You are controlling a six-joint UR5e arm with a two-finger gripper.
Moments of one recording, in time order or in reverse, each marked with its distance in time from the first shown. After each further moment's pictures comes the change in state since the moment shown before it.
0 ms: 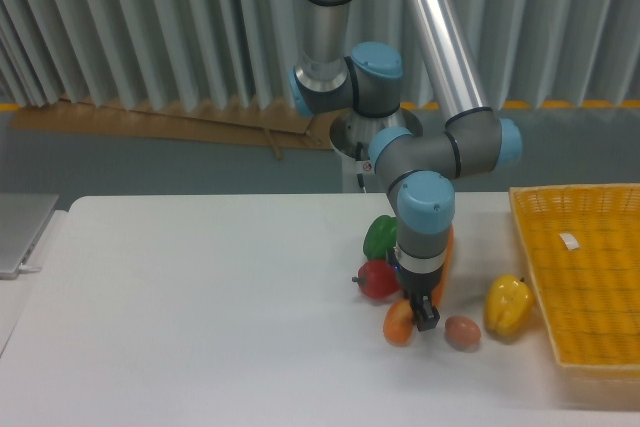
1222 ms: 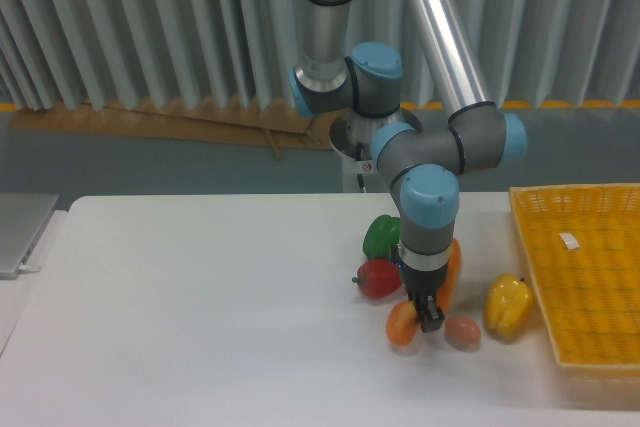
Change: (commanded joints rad) arm 0.003 0.011 0.052 -0.014 0.002 0.018
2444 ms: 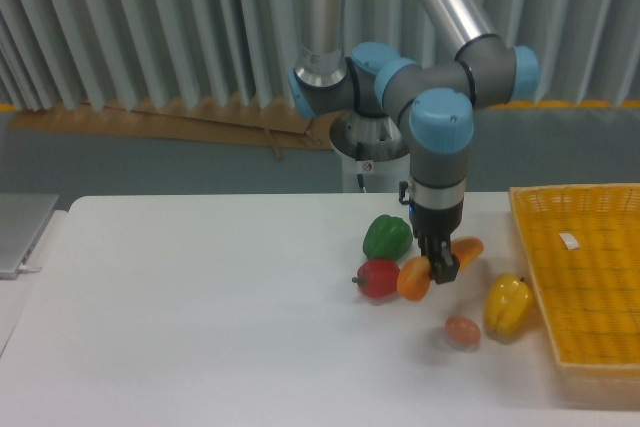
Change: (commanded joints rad) arm 0.052 0.186 0.072 -0.208 0.000 0.023
